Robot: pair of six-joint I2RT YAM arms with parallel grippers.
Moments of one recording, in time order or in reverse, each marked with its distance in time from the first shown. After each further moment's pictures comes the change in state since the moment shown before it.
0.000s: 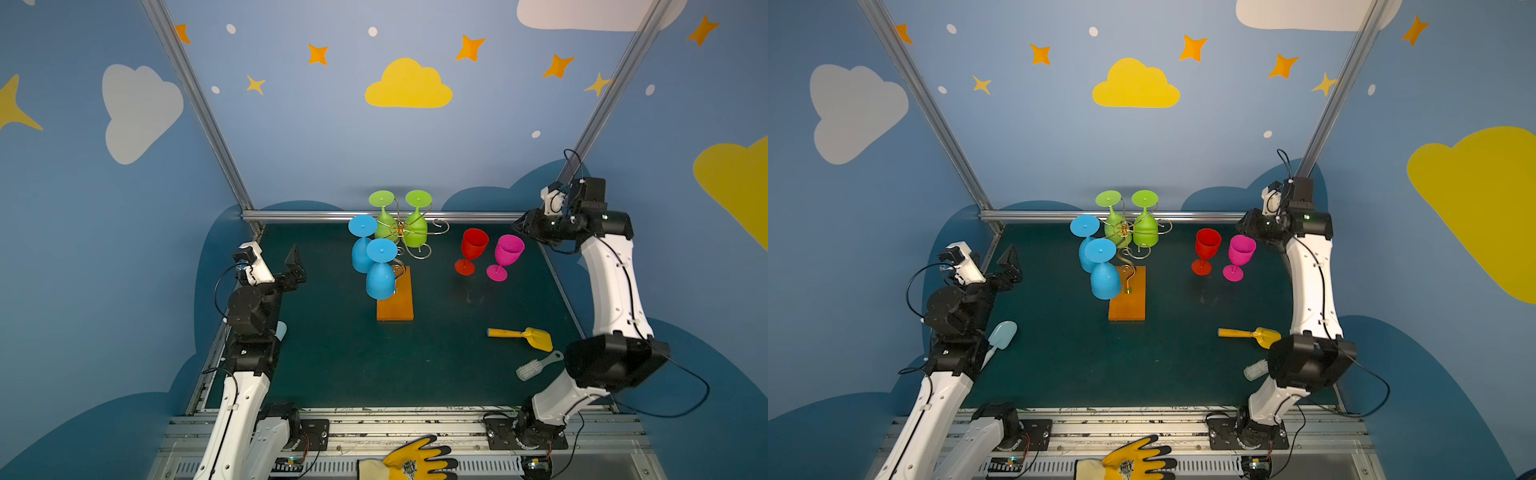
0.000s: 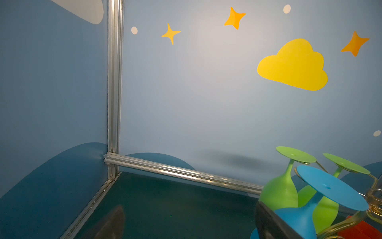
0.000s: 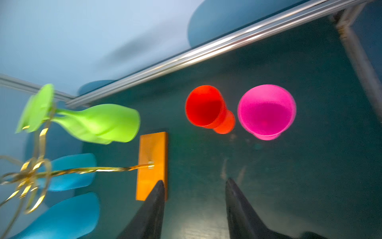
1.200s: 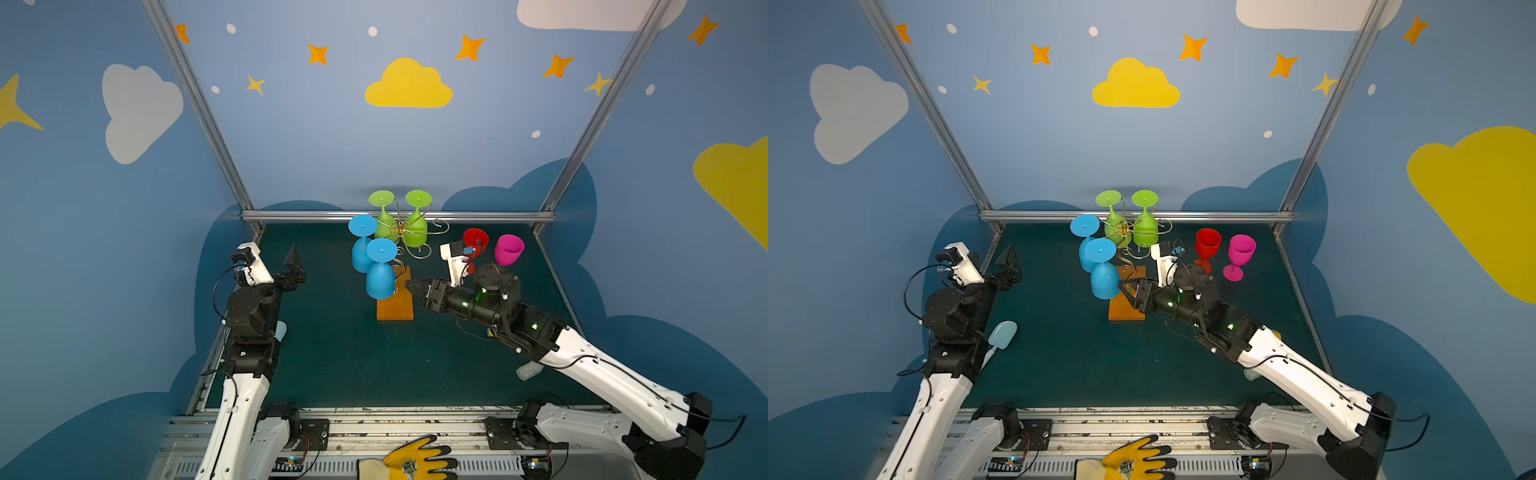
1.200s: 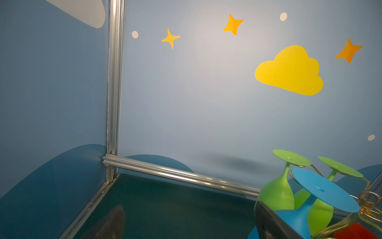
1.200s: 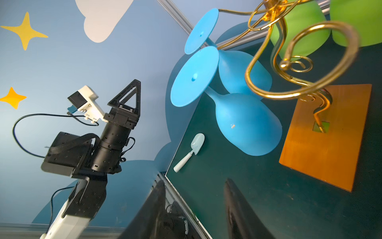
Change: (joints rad) left arm 0.002 -0.020 0.000 -0.001 0.003 -0.012; right arm 0.982 -0.374 -0.601 0.703 0.388 0.511
